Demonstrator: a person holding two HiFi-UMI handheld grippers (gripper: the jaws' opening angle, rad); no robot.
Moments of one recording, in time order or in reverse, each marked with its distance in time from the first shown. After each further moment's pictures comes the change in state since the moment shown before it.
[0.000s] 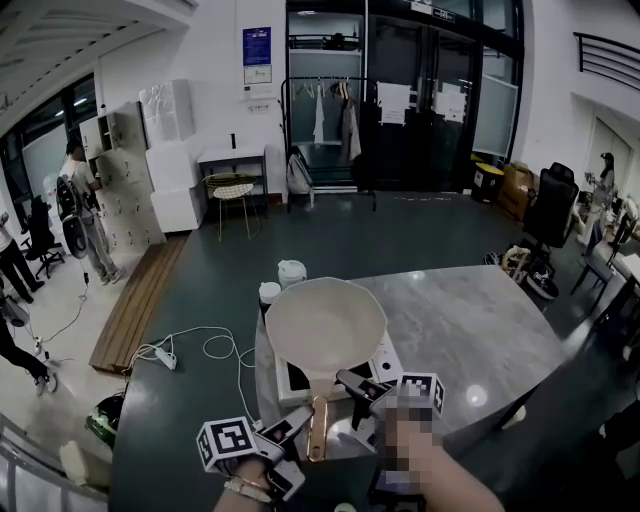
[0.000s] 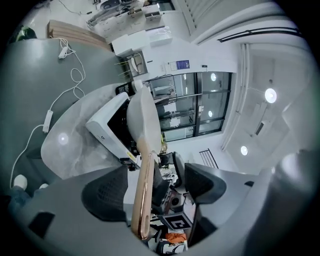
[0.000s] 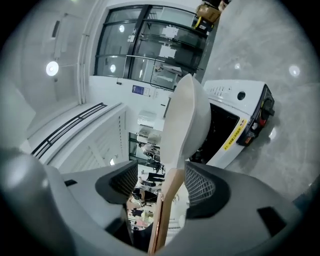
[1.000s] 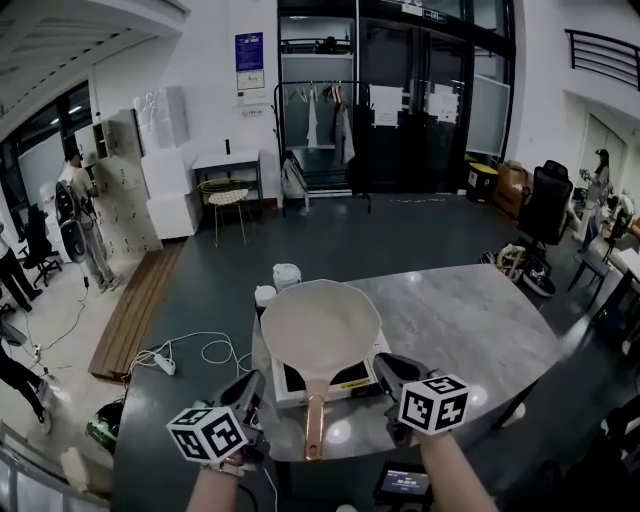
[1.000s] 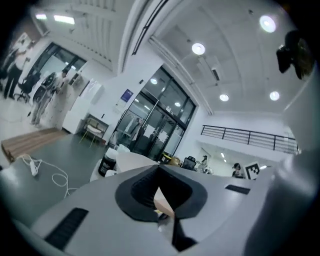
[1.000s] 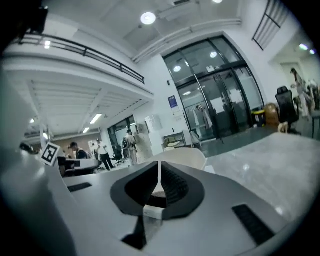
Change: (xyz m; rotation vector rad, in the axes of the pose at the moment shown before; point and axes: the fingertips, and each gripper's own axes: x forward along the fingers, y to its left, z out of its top) left arm -0.028 -0.058 0.096 0.862 -0.297 0.085; right arm -0.064 0.054 0.055 -0.964 -0.198 -0.255
